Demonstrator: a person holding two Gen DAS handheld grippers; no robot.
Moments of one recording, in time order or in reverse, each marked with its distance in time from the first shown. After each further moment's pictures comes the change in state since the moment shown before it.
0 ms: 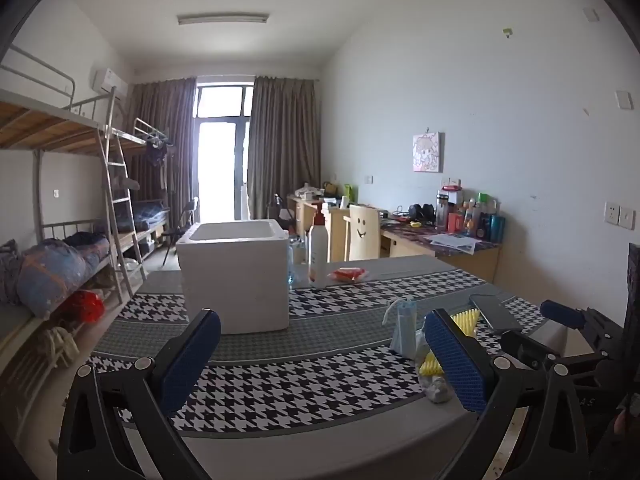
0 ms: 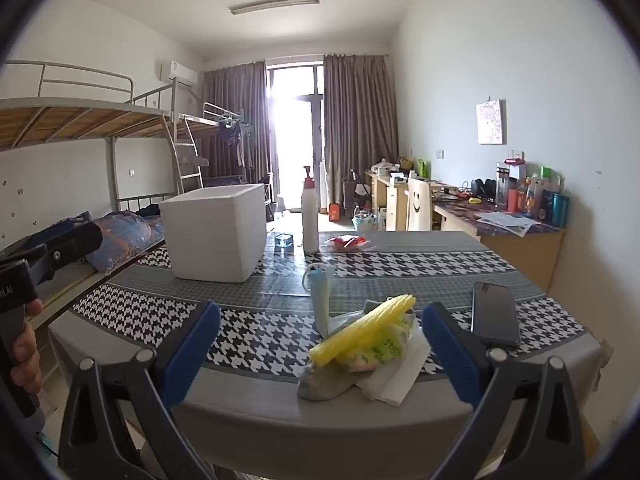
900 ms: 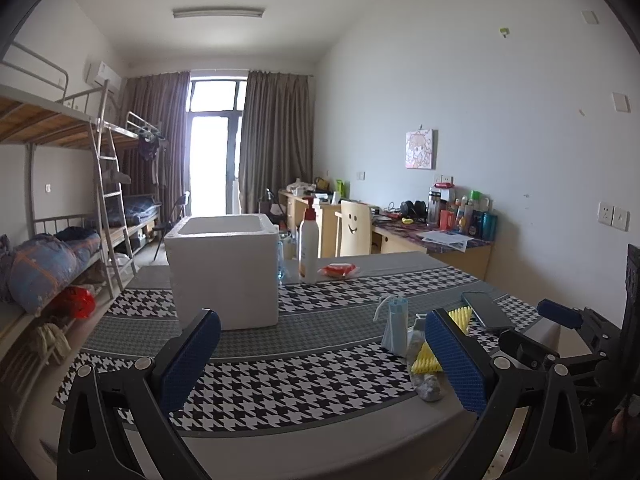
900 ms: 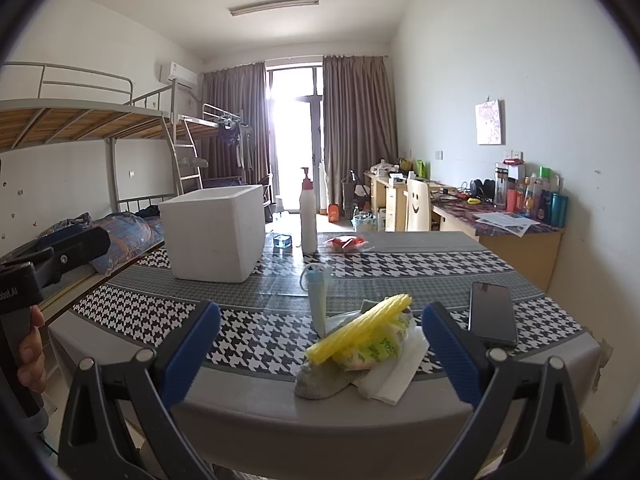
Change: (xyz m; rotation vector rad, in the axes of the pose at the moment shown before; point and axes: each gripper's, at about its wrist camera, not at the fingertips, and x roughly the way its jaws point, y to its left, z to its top) left arm 0.008 0.006 0.001 -0.021 0.008 -0.046; right arm -0.002 -0.003 0.000 0.007 -0.013 0.000
